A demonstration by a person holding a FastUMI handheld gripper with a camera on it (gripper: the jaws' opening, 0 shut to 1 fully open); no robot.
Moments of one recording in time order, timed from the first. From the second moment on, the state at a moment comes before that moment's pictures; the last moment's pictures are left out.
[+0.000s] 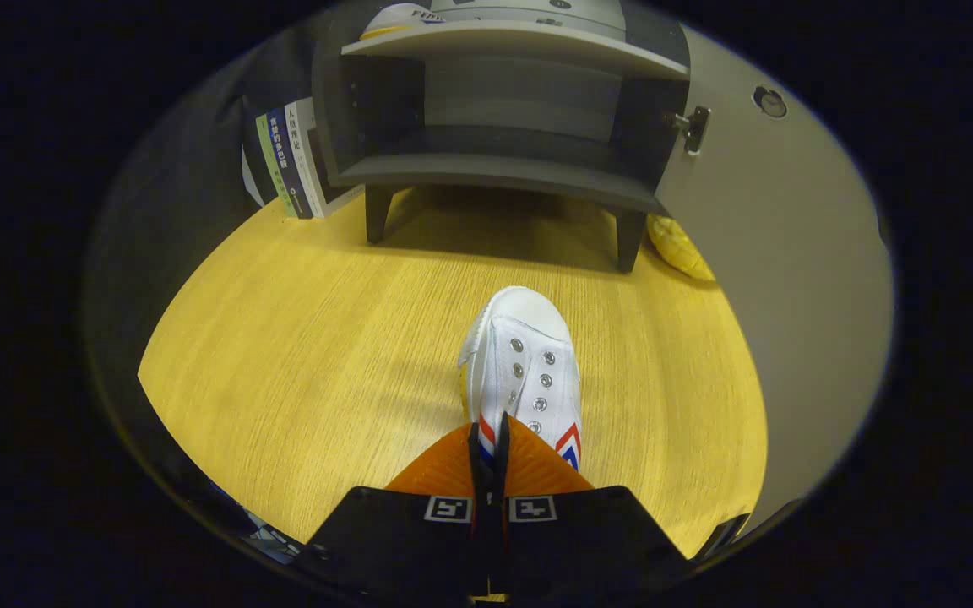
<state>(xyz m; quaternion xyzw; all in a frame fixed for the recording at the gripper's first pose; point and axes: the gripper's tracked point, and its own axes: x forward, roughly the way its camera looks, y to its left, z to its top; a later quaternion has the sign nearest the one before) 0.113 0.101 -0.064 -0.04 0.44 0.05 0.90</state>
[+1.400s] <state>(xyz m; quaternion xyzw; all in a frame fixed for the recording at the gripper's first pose) 0.413 0.092 0.278 -0.05 0.19 0.01 0.98</state>
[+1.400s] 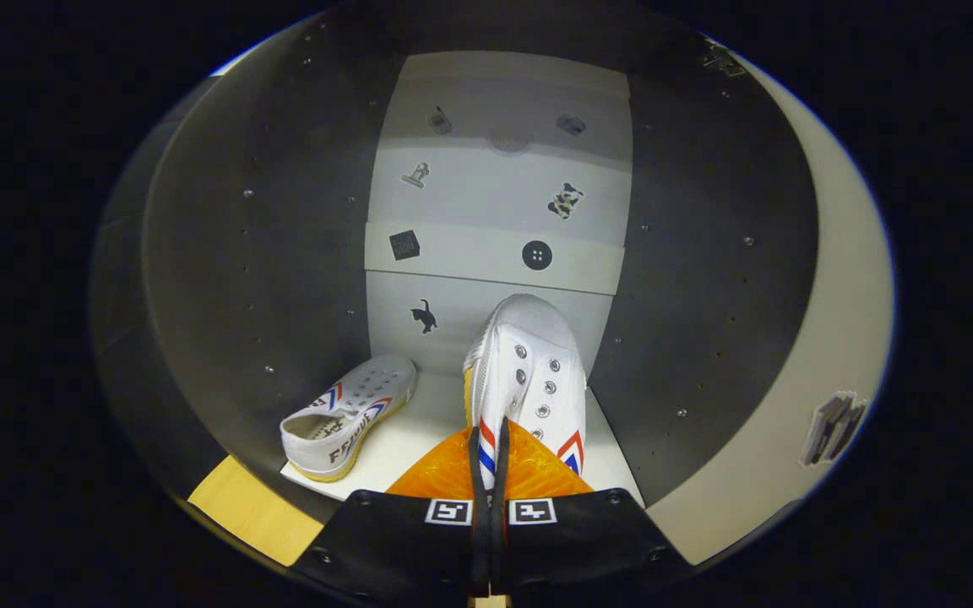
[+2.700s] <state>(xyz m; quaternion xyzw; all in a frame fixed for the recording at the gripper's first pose) 0.408 0.106 0.291 -0.02 0.16 0.01 0.99</state>
